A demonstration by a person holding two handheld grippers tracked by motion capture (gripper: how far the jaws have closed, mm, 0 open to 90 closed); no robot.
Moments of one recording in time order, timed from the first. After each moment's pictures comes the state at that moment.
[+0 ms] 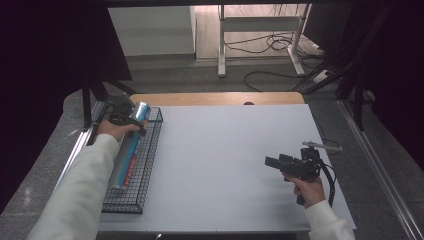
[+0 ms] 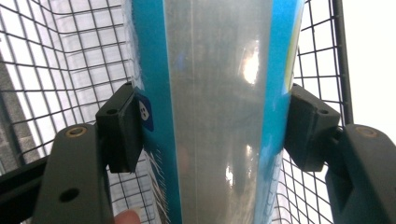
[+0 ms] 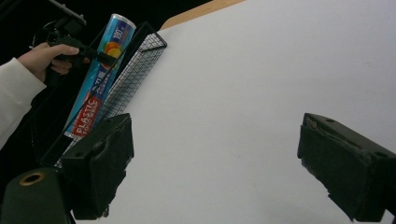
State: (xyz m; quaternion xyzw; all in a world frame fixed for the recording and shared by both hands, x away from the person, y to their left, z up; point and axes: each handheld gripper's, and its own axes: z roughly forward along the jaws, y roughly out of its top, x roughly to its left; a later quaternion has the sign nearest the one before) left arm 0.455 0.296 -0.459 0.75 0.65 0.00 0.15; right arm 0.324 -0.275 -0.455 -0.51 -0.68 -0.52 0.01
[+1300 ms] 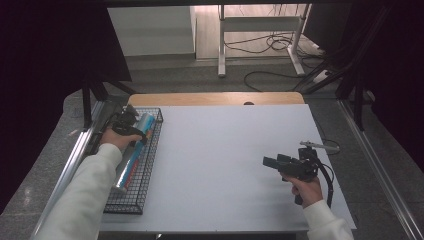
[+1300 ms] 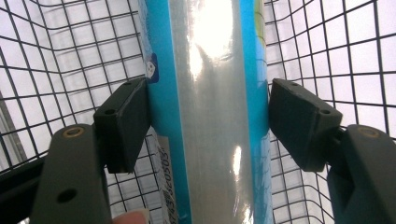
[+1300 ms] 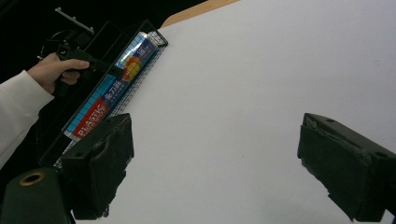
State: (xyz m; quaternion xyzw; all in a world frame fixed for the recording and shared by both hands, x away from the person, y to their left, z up) left arm 0.441 0.287 -0.483 0.76 0.63 0.02 0.12; right arm 0.325 -0.270 -0.456 -0.51 -0.69 -0.52 0.01
